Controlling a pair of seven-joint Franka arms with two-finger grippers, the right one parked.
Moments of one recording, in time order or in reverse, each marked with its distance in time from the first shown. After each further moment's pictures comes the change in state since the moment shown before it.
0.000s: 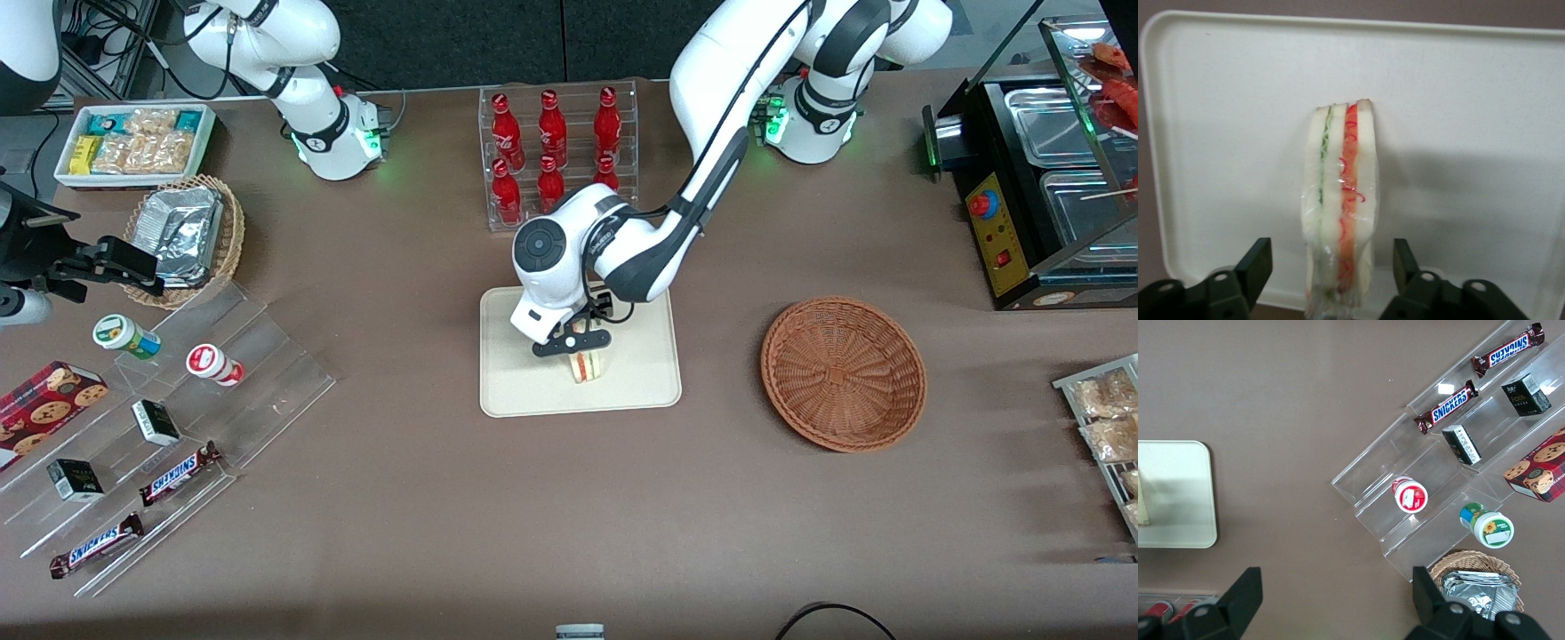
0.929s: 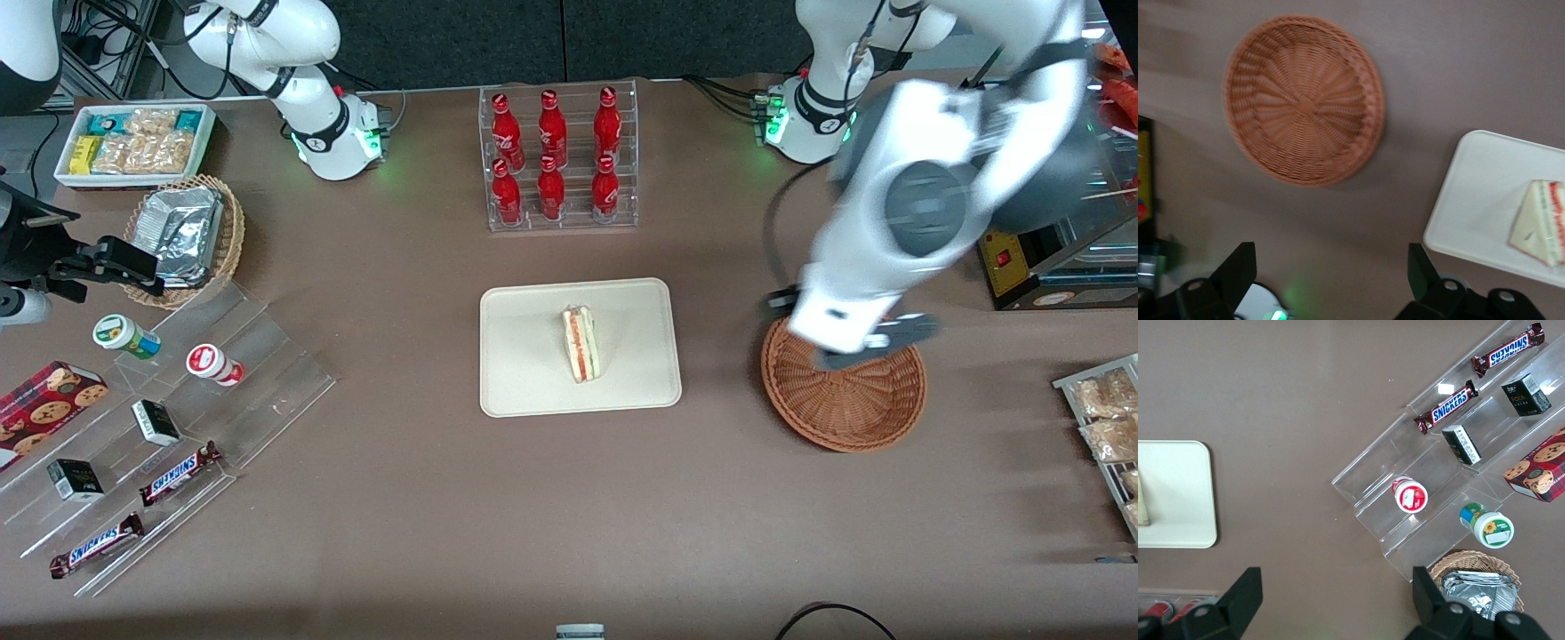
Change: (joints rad) arm 0.513 -0.485 0.029 -0.057 0.002 -0.526 0.438
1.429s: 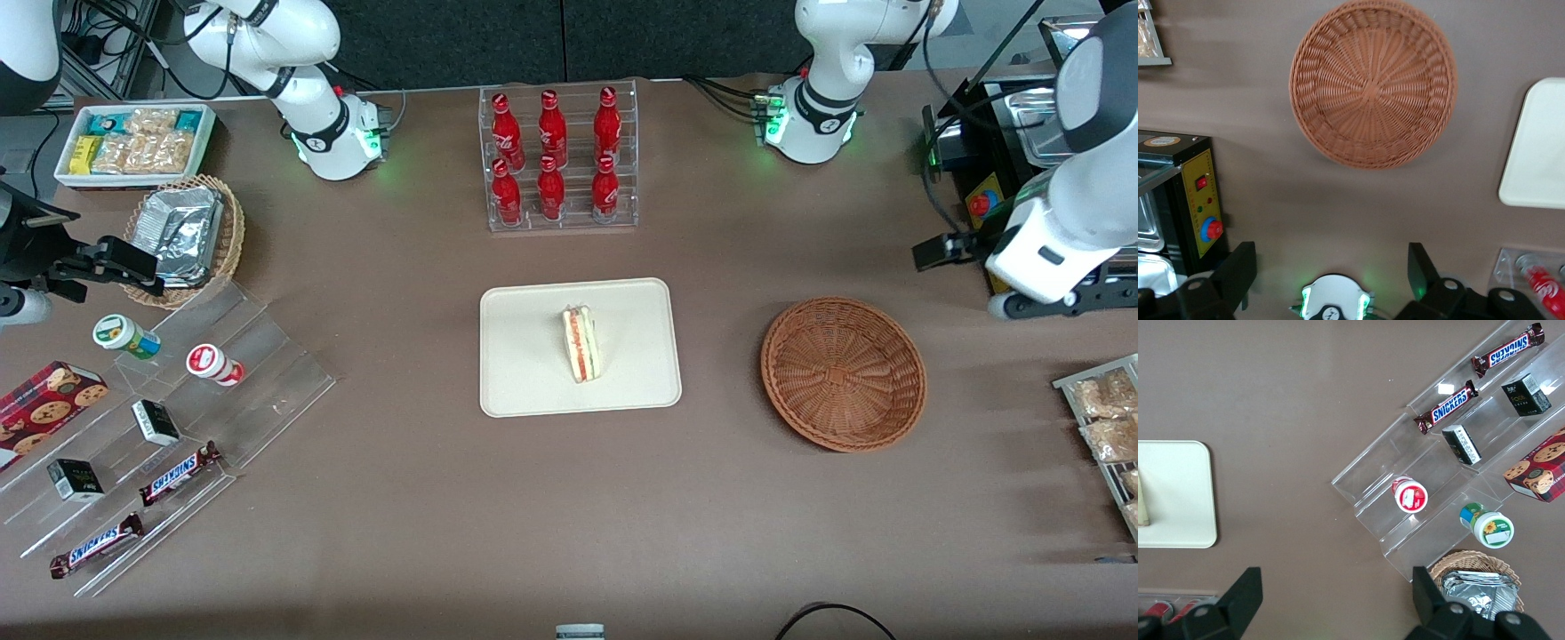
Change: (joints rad) arm 0.230 -0.207 0.000 -0.200 -0.001 -0.022 0.409
